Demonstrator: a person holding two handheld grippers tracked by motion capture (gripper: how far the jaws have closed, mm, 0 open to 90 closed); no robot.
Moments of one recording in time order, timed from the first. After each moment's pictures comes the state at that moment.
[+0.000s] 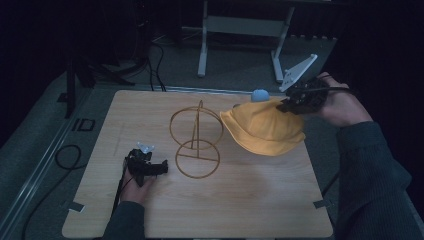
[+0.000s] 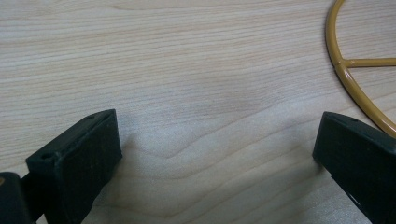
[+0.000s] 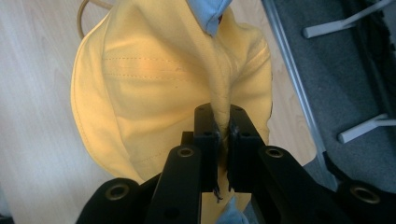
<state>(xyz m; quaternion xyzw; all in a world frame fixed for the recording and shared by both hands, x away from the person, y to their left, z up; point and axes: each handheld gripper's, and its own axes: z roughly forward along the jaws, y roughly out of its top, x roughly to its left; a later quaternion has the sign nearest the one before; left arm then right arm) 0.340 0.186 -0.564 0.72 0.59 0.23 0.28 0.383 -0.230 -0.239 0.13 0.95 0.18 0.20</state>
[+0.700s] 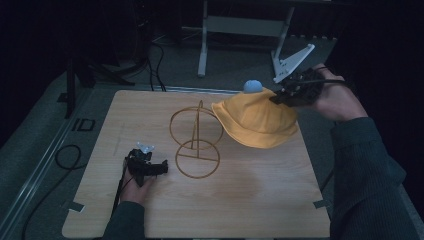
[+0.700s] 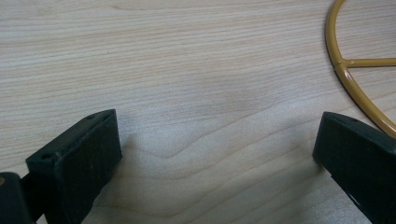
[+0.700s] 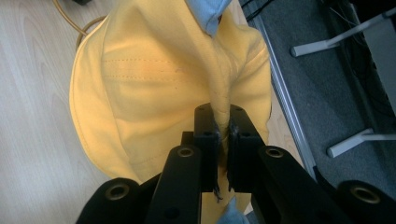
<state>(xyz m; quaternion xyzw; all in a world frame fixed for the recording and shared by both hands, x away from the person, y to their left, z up) 0.340 0.186 -0.564 0.72 0.59 0.23 0.29 0.384 -0.213 -0.222 0.12 0.95 0.20 0.22</state>
